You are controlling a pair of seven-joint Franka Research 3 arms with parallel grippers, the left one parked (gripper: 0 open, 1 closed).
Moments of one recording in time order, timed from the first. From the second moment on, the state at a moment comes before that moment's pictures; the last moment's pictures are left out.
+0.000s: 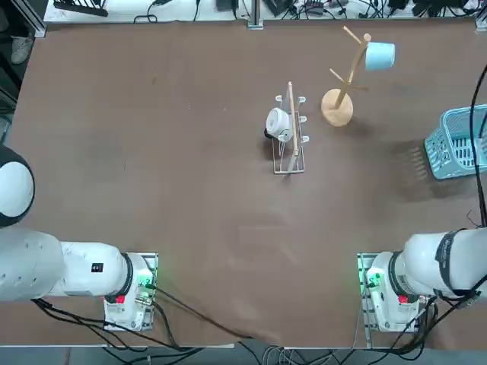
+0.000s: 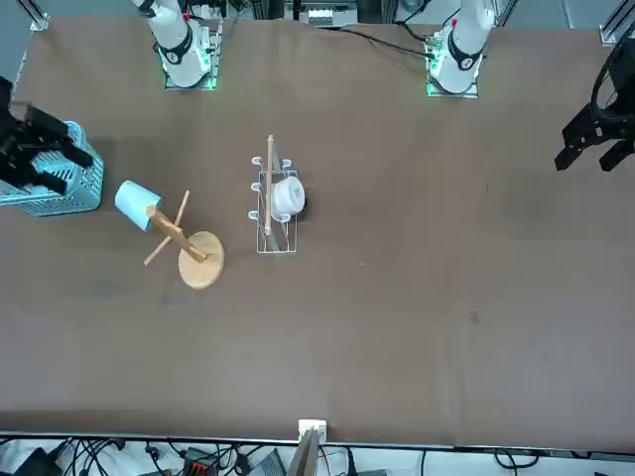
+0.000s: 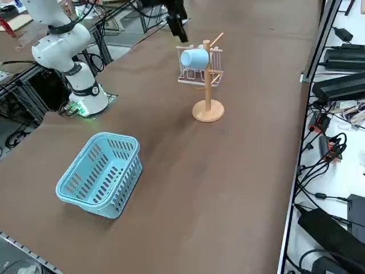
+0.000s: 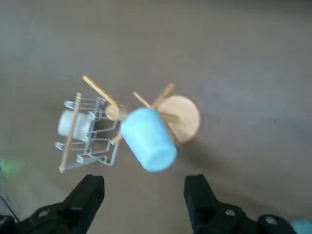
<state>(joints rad) -0.18 0.01 0.00 -1.60 0.38 1.56 -0.47</state>
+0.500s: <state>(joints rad) -0.18 0.01 0.00 -1.51 0.08 1.48 -0.25</state>
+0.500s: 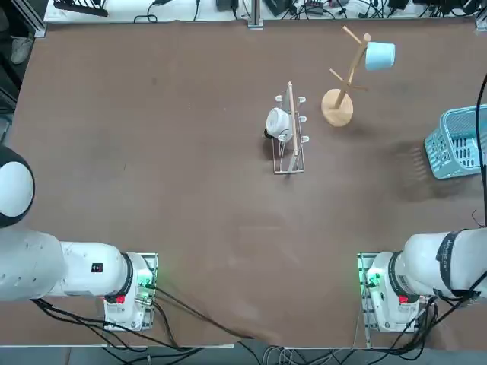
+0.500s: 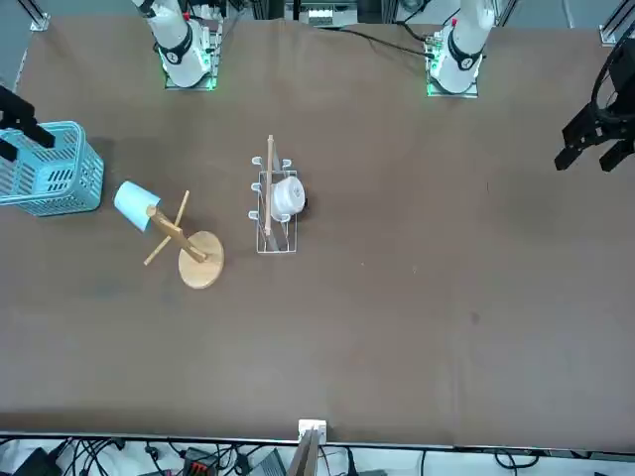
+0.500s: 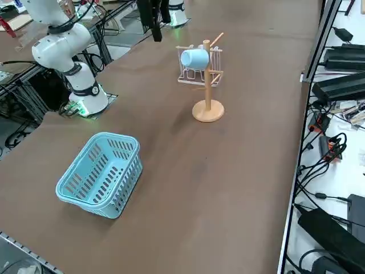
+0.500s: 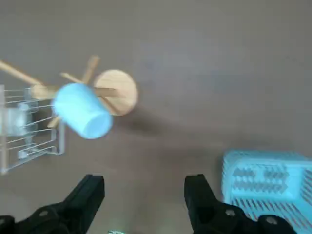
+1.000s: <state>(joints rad) -0.15 0.03 0.01 -1.51 -0.01 1.46 -0.01</state>
